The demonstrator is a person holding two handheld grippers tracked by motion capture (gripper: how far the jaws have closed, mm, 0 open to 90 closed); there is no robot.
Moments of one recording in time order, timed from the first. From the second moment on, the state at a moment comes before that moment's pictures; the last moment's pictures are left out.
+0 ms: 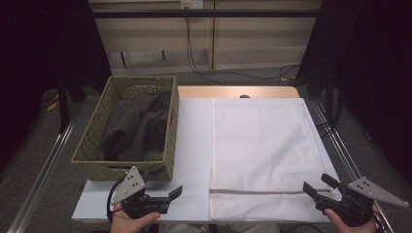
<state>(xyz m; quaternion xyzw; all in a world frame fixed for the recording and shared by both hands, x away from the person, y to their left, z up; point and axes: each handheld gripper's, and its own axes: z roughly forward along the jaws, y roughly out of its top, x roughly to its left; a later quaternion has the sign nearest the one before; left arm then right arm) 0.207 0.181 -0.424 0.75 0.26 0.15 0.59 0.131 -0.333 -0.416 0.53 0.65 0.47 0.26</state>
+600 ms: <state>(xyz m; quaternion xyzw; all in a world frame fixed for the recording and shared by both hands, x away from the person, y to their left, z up) 0.207 0.153 -0.433 0.78 0.26 0.13 0.55 0.147 -0.333 -0.417 0.52 0.68 0.45 0.25</state>
